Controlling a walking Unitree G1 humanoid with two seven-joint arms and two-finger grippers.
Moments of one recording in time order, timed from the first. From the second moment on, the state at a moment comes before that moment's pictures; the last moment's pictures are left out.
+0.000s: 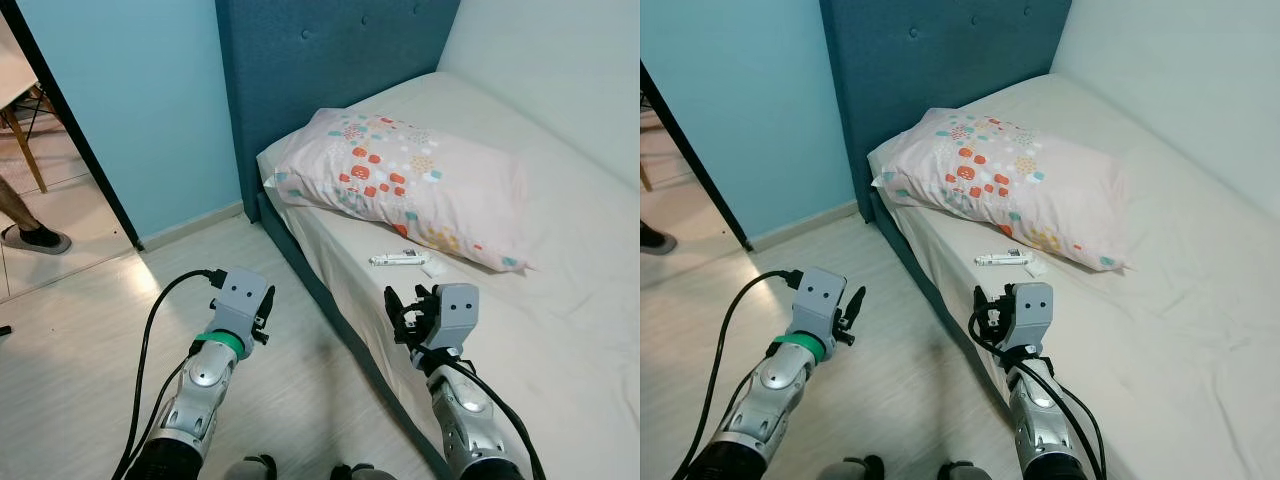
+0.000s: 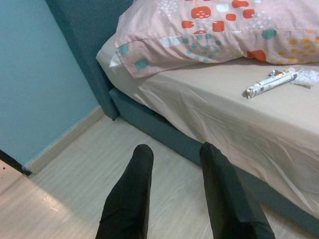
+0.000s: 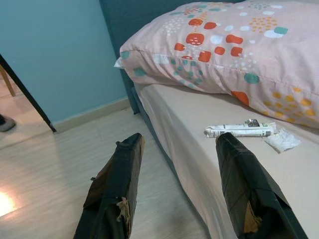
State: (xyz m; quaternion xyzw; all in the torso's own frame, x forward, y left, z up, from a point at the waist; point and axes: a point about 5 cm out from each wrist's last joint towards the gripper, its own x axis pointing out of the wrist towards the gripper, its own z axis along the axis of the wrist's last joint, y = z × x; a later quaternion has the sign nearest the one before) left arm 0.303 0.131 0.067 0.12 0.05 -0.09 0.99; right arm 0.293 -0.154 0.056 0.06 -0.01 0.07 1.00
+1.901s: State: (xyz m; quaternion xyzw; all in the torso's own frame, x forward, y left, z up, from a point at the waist) left arm 0.306 0.128 0.067 0.14 0.04 -0.09 0.99; right arm 0.297 -0.156 0.053 0.05 0.01 0.06 1.00
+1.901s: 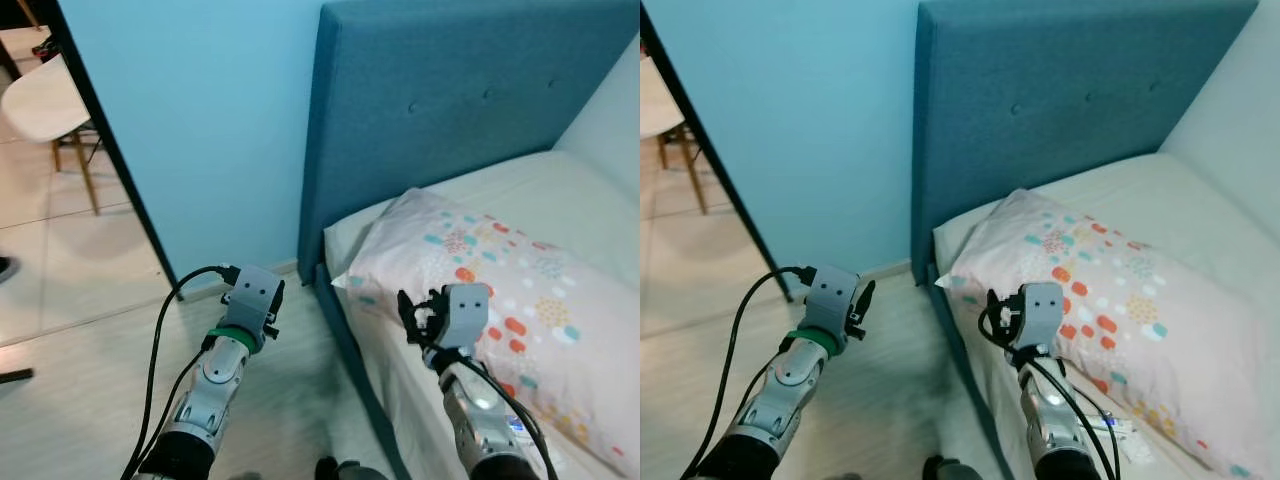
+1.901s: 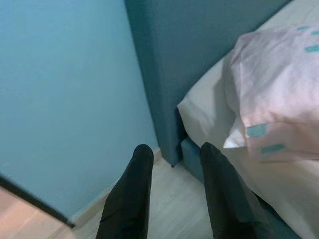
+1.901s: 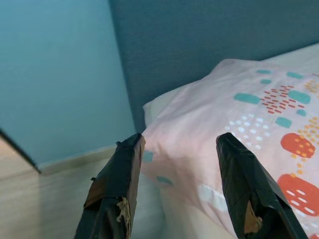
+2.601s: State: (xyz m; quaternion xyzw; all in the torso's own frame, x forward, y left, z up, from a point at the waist) left arm 0.305 0.108 0.078 0.11 0.01 -0.15 0.98; right arm 0.296 -0.155 0.050 0.05 0.02 0.06 1.00
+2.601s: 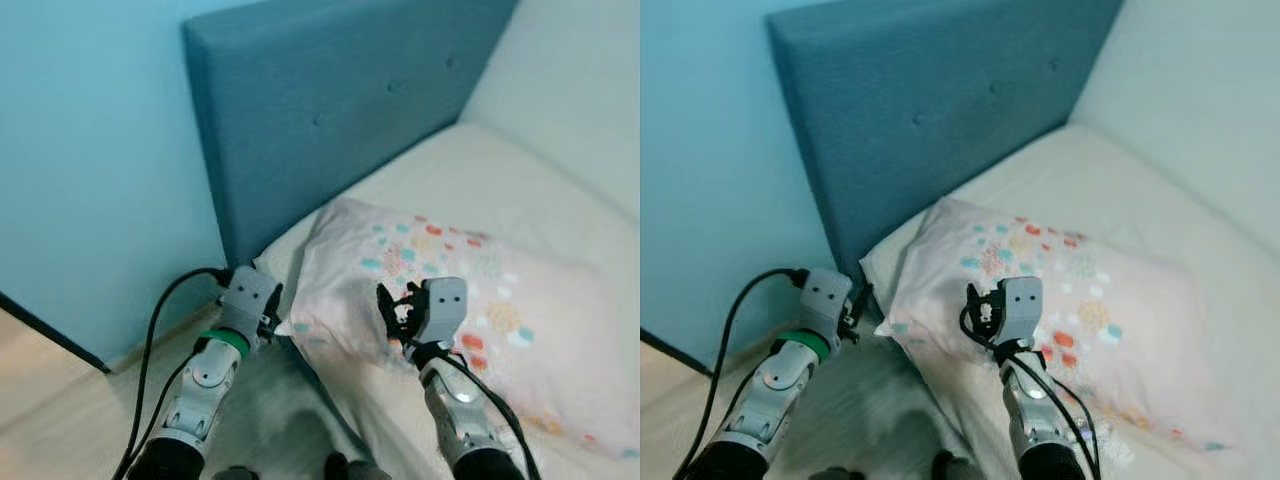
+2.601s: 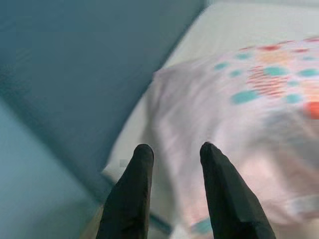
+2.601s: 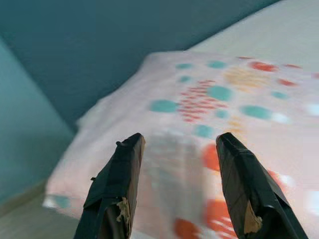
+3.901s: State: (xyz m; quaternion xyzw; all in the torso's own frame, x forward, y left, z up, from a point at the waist) left arm 0.309 0.110 0.060 0.11 0.07 -0.16 0.98; right arm 0.293 -0.160 0.049 0.03 0.02 0.06 1.00
